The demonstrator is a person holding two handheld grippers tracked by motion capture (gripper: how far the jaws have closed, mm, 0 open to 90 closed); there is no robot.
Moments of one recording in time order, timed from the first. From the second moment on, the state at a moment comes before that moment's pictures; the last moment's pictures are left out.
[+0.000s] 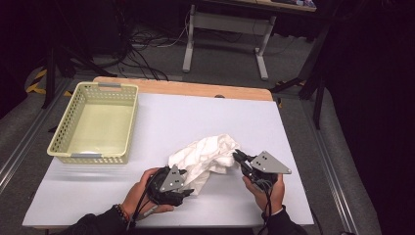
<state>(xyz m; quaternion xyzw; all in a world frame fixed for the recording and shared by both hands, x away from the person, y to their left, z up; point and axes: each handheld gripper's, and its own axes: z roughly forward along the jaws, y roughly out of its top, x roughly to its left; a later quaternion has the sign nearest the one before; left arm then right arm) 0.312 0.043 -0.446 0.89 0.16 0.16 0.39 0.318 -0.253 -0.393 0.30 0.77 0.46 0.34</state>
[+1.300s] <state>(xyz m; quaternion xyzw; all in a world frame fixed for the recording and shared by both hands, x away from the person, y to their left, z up) 0.323 0.094 -0.403 0.83 0.20 0.21 0.48 0.294 -0.211 -0.424 0.21 0.84 0.44 0.23</state>
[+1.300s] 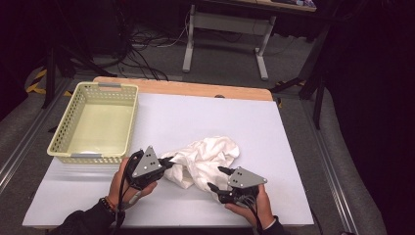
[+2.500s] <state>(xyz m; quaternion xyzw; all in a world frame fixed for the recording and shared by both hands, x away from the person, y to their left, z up) 0.324 0.088 -0.411 0.84 0.20 0.21 0.45 0.303 -0.255 -0.407 0.28 0.79 0.43 0.32</state>
